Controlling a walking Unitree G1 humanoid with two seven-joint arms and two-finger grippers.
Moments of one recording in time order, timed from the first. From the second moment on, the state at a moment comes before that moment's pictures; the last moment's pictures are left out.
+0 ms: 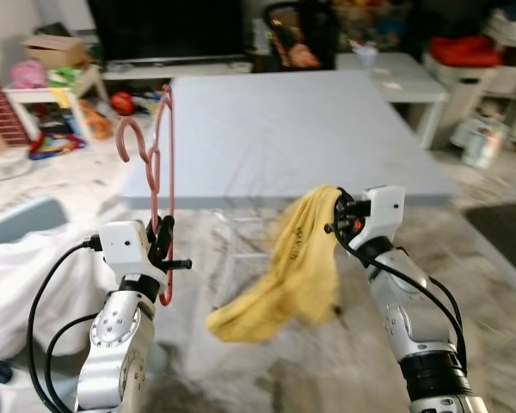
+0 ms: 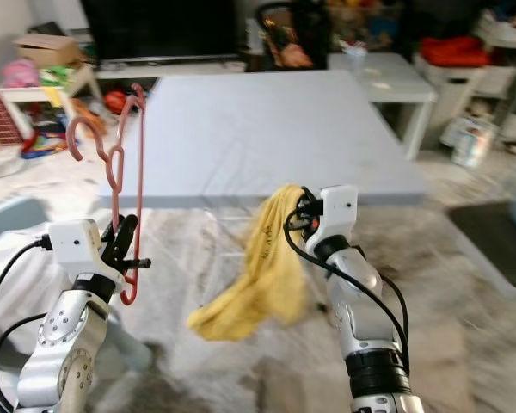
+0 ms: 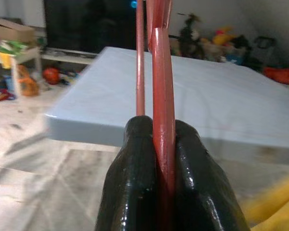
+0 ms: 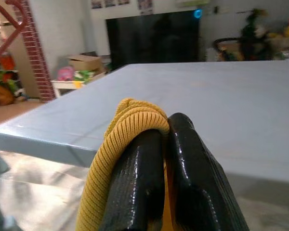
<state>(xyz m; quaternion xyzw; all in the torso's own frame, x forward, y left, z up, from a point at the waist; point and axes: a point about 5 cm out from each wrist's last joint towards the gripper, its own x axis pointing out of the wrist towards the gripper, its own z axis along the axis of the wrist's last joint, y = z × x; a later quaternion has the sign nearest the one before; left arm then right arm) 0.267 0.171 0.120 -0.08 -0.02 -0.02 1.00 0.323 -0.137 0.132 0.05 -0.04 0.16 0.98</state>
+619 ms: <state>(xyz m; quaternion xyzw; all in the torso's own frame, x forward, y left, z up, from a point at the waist) 0.263 0.167 0.118 -0.09 -0.01 -0.04 1.00 0.327 -0.130 0.133 0.06 -0.05 0.16 0.98</state>
